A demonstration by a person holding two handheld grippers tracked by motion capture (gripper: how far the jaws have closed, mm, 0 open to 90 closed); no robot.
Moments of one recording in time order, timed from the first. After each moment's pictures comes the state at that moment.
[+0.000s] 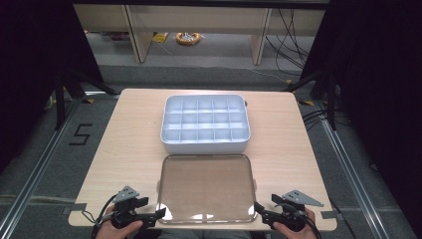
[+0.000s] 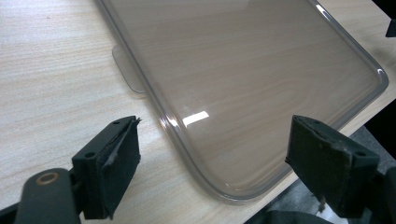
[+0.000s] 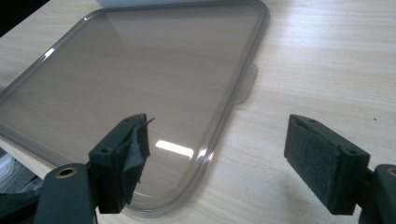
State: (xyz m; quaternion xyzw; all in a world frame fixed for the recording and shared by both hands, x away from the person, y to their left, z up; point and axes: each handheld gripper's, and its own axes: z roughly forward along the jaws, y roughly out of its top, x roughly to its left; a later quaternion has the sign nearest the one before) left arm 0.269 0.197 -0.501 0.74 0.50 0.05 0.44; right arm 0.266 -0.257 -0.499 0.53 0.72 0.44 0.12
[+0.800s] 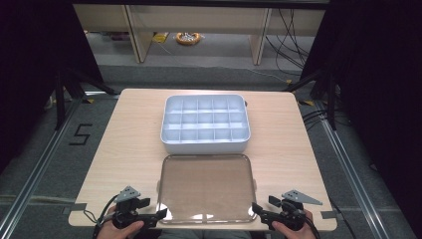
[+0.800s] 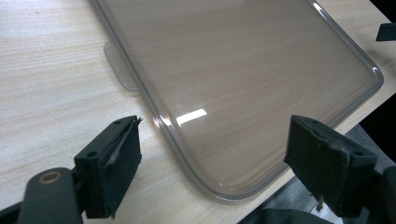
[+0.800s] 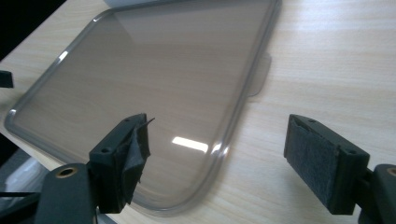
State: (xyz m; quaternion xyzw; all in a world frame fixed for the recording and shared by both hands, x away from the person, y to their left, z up) left arm 0.269 0.194 -0.501 0.75 0.50 0.04 0.43; right arm 0.268 -0.257 -0.502 0.54 0.71 0.44 0.08
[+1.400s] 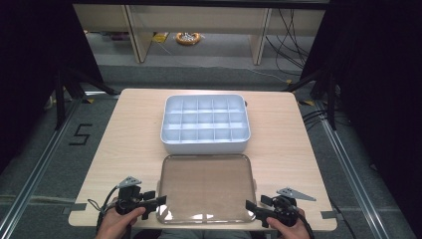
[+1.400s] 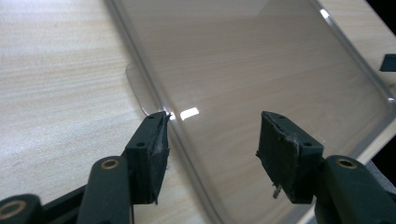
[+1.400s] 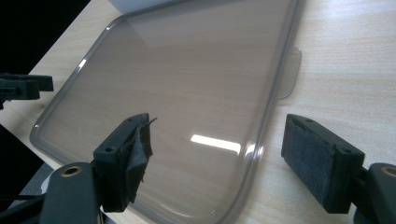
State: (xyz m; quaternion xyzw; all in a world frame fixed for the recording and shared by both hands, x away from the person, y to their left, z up) left arm 0.302 0.199 -0.506 0.74 0.53 0.02 0.42; right arm 0.279 -0.244 -0.509 0.55 0.69 0.47 0.03
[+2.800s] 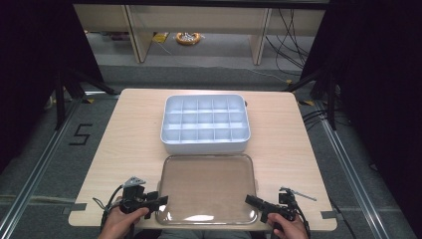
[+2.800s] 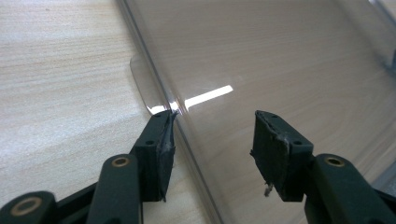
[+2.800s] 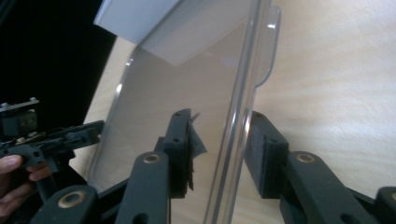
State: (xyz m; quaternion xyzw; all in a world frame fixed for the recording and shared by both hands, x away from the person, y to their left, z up) left arm 0.305 0.191 -0.514 0.74 0.53 0.03 0.41; right arm 0.289 -0.249 -0.526 0.62 0.59 0.51 -0.10
